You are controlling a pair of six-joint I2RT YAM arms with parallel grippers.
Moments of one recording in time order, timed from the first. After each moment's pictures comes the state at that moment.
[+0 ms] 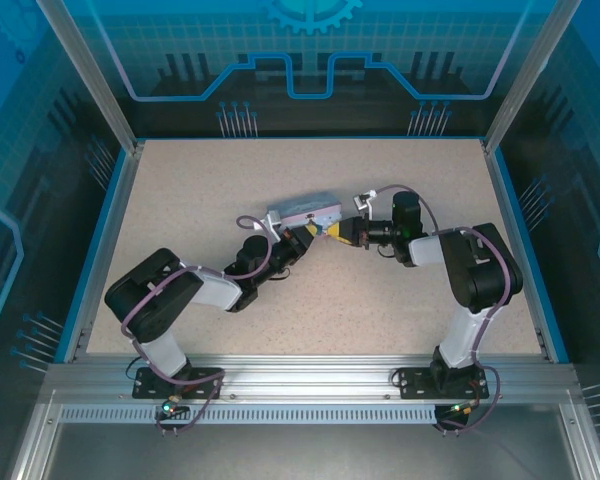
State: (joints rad) left arm -0.67 1.71 0.56 1.06 0.06 -1.24; right arm 0.23 1.84 0.77 0.72 -1.18 0.96
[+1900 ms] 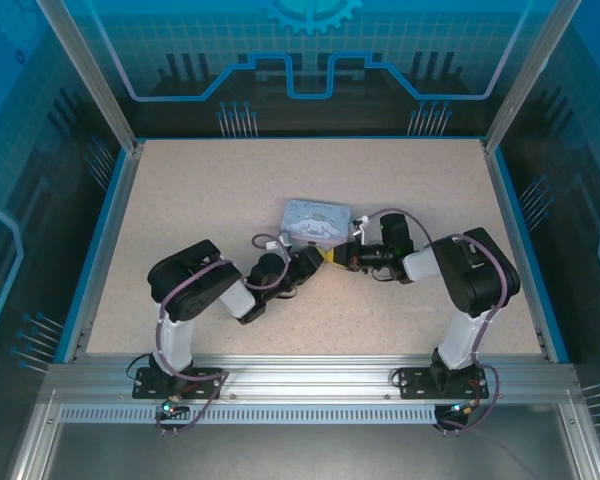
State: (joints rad) left arm -0.74 1.97 0.53 1.23 0.05 -1.30; right arm 0.31 1.83 0.63 0.57 -0.97 0.81
